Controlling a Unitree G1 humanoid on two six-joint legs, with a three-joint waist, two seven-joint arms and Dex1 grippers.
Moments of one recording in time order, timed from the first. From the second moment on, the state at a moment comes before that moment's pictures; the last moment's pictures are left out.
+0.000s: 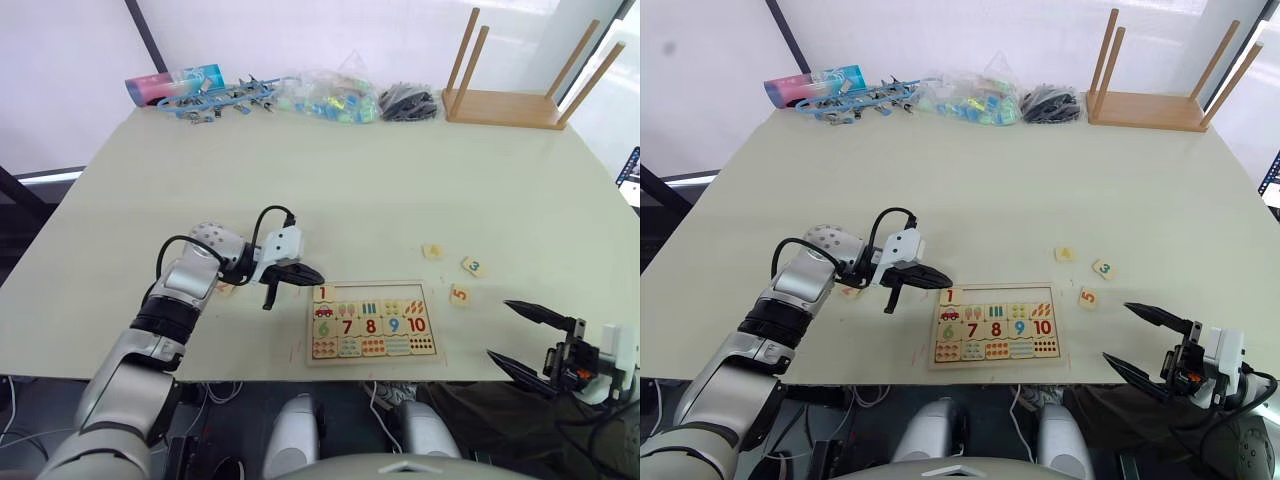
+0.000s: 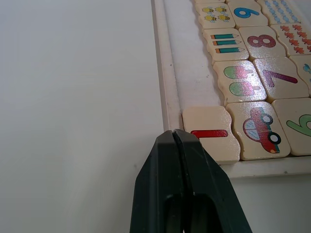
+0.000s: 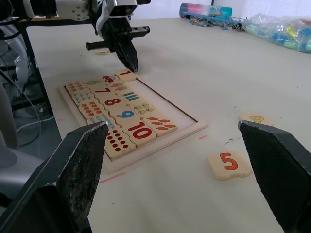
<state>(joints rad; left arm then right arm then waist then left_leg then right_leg) -0.62 0.64 -0.29 0.40 -0.11 0.01 -1.43 0.32 -0.54 -0.32 -0.05 0.63 -0.25 1.35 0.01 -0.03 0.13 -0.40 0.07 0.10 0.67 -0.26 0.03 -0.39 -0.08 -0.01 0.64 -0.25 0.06</state>
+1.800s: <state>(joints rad) 0.16 0.72 0.47 -0.02 -0.52 0.21 -1.11 0.31 -0.54 -0.42 0.11 0.64 -0.24 1.28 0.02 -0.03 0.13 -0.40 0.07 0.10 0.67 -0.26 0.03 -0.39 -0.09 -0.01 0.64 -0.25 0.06</state>
